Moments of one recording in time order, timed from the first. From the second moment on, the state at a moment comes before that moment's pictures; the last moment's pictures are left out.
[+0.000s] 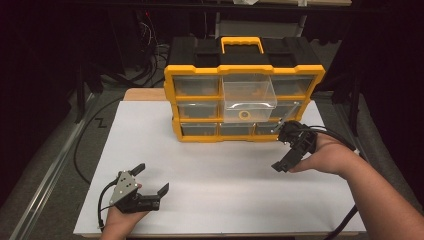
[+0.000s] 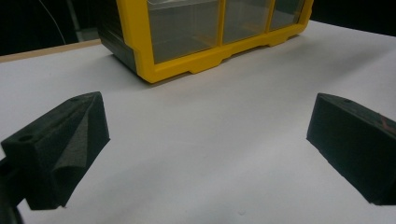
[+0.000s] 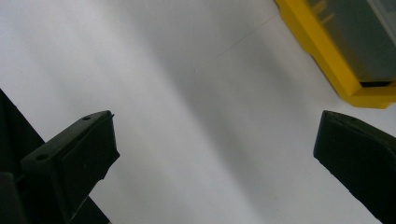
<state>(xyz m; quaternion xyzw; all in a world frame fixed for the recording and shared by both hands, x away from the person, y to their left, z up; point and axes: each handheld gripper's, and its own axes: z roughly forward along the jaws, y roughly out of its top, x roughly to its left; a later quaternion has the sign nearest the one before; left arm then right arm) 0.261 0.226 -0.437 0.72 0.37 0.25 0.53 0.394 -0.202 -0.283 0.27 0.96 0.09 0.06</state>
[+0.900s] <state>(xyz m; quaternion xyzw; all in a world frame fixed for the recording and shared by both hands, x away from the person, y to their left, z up) 0.262 0.226 -0.438 0.72 0.37 0.25 0.52 0.393 -0.191 -0.399 0.27 0.96 0.07 0.00</state>
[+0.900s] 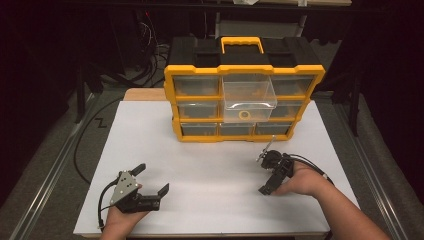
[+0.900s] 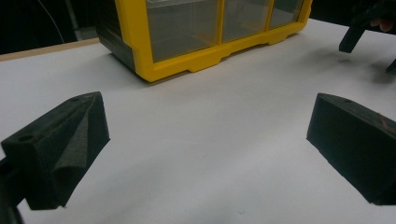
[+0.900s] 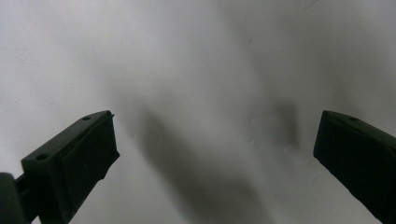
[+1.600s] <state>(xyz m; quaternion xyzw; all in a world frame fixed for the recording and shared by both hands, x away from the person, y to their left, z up) 0.263 0.227 -0.439 0.72 0.38 0.24 0.53 0.370 -0.211 -0.418 0.30 0.92 0.25 0.08</state>
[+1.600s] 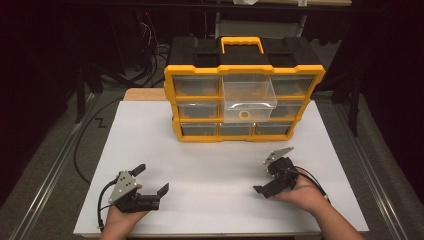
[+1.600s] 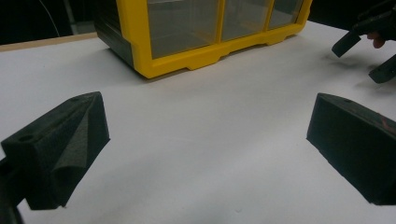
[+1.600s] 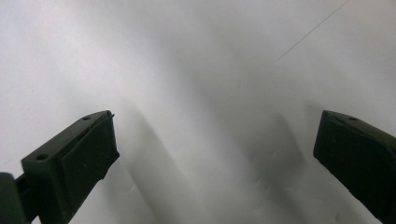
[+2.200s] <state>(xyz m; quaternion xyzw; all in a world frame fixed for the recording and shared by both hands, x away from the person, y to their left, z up) 0.264 0.229 -0.439 0.72 0.38 0.24 0.53 0.342 -0.232 -0.418 0.35 0.79 0.47 0.17</state>
